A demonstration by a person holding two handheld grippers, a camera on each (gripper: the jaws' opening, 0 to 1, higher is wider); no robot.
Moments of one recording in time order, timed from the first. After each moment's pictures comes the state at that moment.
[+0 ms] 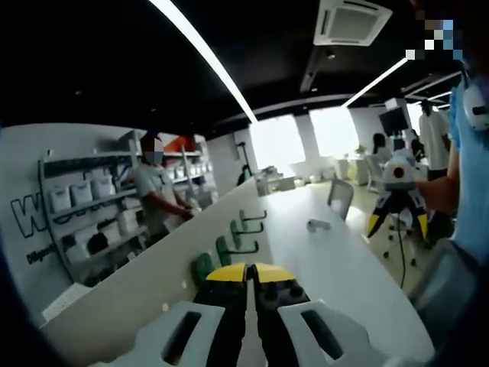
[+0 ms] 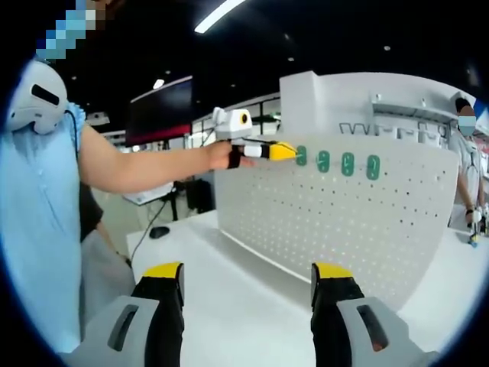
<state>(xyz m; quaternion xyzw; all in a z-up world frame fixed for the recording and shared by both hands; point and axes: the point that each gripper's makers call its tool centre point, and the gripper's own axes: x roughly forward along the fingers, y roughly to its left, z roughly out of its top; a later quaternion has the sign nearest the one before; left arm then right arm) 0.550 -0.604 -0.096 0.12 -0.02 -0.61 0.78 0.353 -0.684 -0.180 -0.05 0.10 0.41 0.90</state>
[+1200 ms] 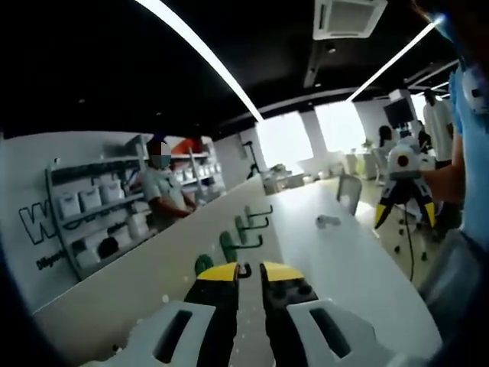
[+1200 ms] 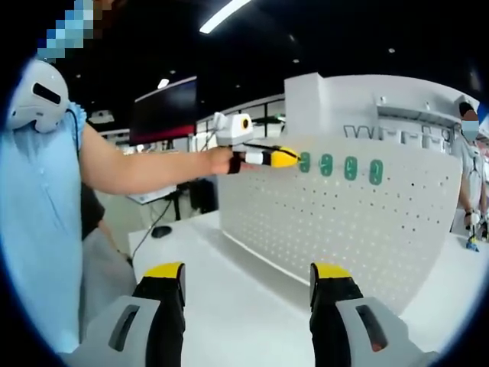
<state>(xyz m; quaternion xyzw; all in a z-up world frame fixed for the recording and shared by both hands) 0.549 -0.599 -0.102 0.14 -0.03 -0.59 0.79 0.354 -0.681 -0.178 -0.06 0.09 0.43 0.90</state>
